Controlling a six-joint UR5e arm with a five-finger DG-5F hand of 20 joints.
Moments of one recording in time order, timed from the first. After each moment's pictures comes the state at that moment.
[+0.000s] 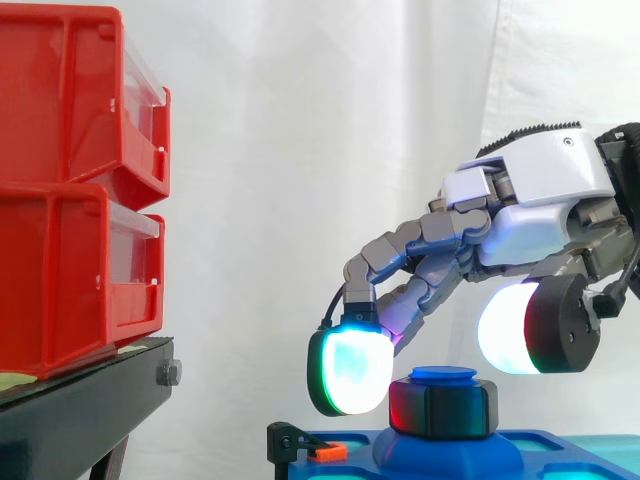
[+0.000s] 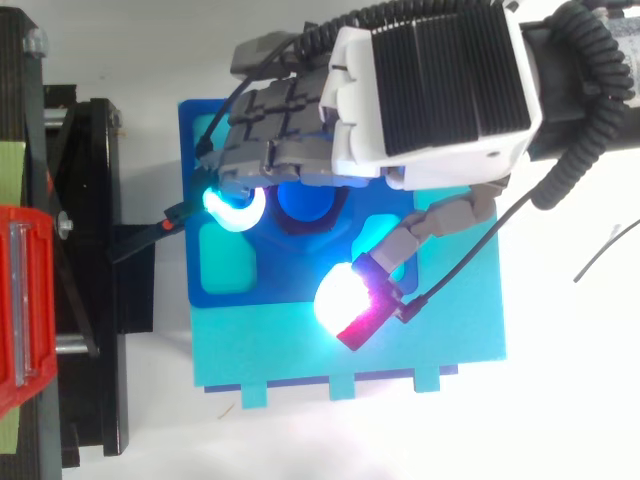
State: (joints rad) arm 0.00 -2.25 -1.09 -3.09 -1.74 -1.28
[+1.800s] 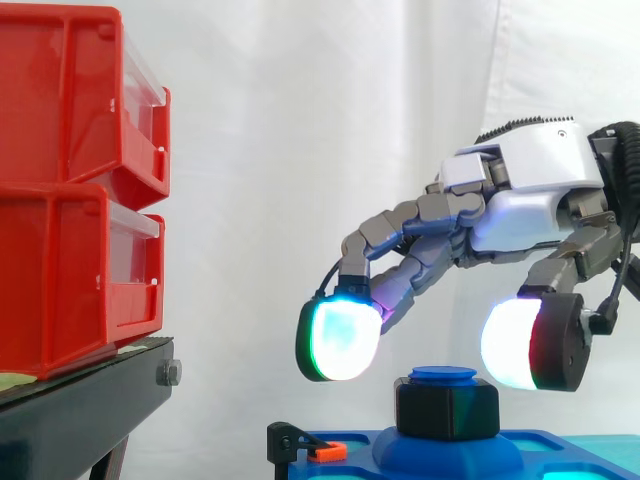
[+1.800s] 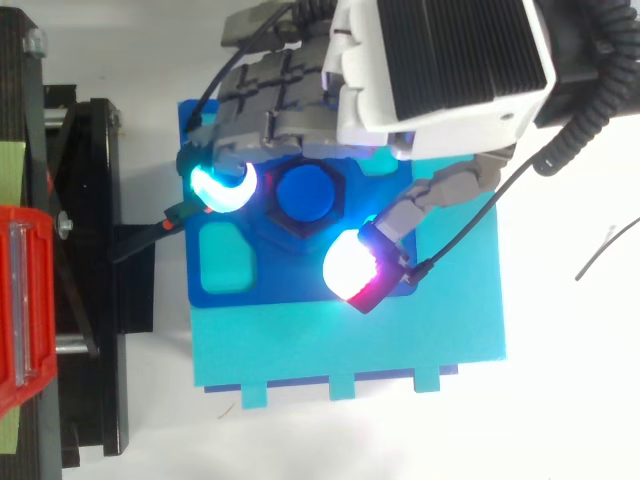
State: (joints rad) arm -0.03 -2.25 -1.09 -3.04 -1.79 -1.28
